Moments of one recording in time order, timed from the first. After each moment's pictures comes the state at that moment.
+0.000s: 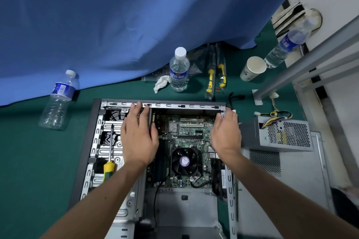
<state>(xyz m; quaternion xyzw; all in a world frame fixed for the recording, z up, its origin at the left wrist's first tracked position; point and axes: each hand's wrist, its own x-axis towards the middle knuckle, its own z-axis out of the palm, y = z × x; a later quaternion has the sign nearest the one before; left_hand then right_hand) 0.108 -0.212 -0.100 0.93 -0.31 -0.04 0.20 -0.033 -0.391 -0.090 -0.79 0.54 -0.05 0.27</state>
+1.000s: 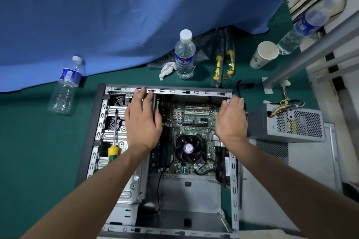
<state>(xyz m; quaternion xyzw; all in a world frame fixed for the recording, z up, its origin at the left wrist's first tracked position) 0.107 -0.212 -0.100 0.93 -0.31 -0.03 0.20 -0.034 -0.392 -0.091 -0.81 0.53 -0.04 0.25</state>
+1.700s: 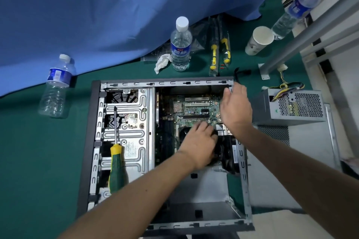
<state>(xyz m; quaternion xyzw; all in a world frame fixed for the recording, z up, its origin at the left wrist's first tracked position) 0.010 -0.255 -0.102 0.70 -0.68 -0.22 -0.05 -0.035 -0.392 -0.093 -0.81 0.53 -0.07 0.24</state>
